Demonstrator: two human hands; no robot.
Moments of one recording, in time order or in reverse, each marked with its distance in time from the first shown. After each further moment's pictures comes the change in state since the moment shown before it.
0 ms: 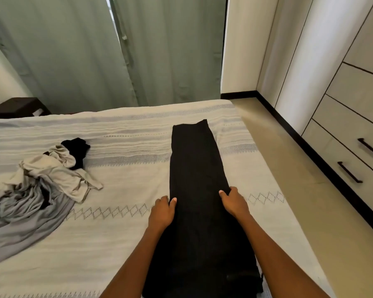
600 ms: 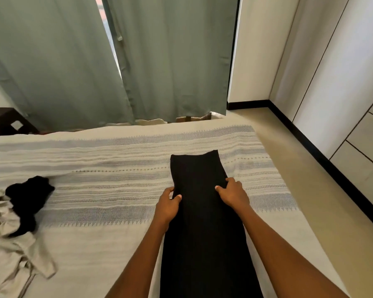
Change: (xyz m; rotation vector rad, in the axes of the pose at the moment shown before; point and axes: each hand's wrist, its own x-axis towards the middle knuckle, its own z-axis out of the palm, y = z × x) left_hand 0.273 0.102 -0.019 -0.573 -0.018 -0.061; right_hand 0.278 -0.151 0.002 -0.125 0.017 -0.084
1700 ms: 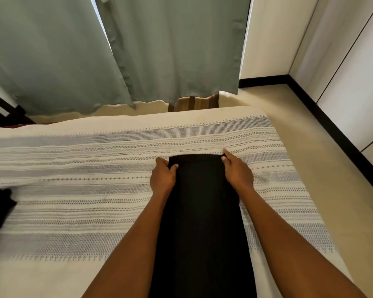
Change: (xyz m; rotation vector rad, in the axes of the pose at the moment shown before) left_hand 0.186 0.044 0.041 0.384 0.255 0.082; right_hand 0.180 -0.015 0.005 0.051 0.126 -0.237
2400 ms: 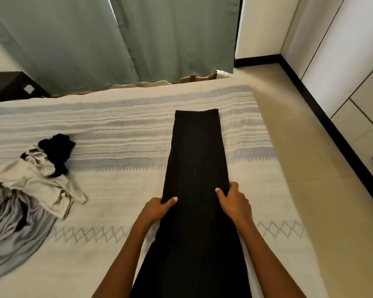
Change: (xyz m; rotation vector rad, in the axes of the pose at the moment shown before) left_hand -0.329 -0.103 -0.120 0.065 -0.514 -0.313; right_hand -0.367 0.022 -0.053 -0.067 -0.197 0.302
